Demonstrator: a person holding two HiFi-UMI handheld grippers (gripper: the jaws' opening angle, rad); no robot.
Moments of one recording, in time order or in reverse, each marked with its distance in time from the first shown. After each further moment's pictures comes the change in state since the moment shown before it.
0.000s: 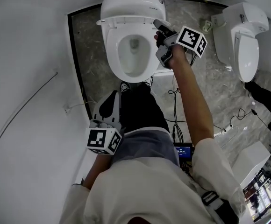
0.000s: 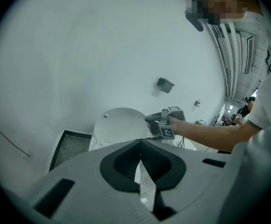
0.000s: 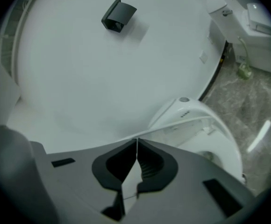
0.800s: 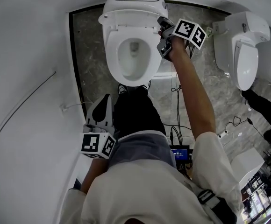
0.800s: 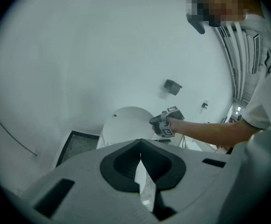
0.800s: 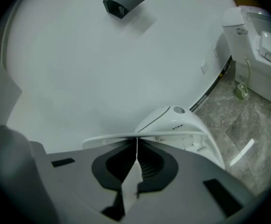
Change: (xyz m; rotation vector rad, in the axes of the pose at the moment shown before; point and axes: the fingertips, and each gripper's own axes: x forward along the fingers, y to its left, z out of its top) left arm -0.001 0.023 0.012 -0.028 -0.017 0.081; right arm 0.045 -0.028 0.036 -0.119 0.037 -0.154
